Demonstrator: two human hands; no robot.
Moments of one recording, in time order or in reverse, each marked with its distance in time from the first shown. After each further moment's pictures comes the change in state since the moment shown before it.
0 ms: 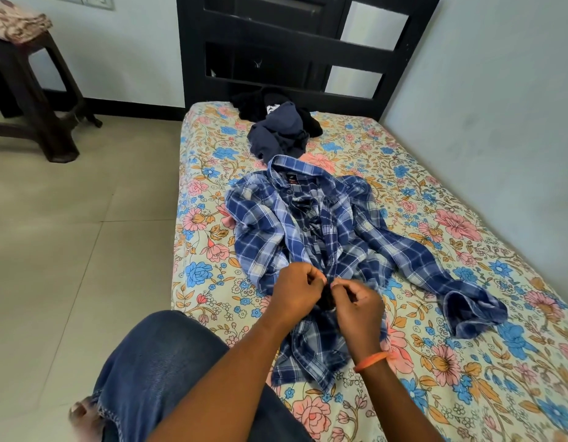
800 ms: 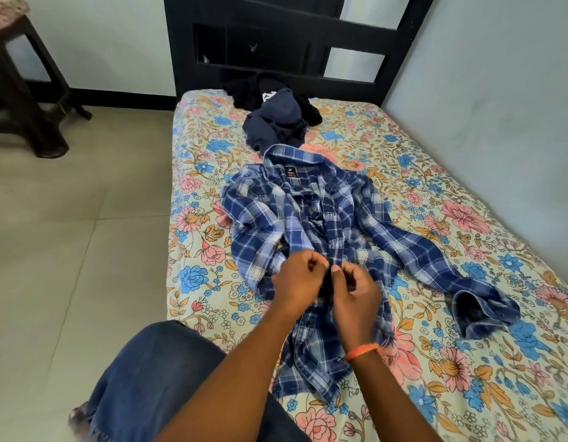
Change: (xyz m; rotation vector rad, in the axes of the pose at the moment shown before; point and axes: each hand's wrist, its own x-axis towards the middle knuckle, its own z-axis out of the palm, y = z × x) left_hand 0.031 -0.001 0.006 -0.091 0.053 -0.066; right_hand 0.025 0.015 0.029 -0.021 0.126 -0.001
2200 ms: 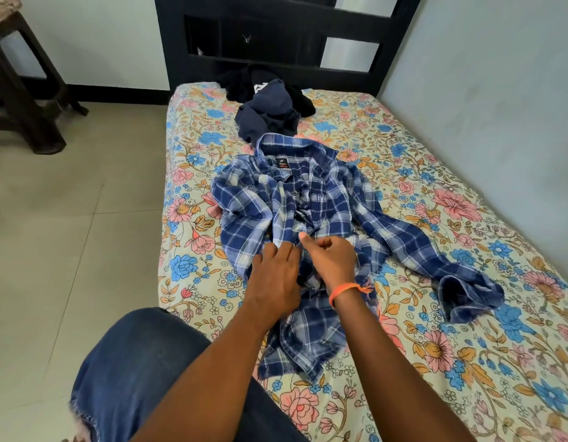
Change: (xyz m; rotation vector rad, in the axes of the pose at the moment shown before) left_hand -0.022 -0.015 -0.011 0.985 -0.002 0.391; right_hand 0.040 -0.030 0.012 -0.190 -0.238 0.153
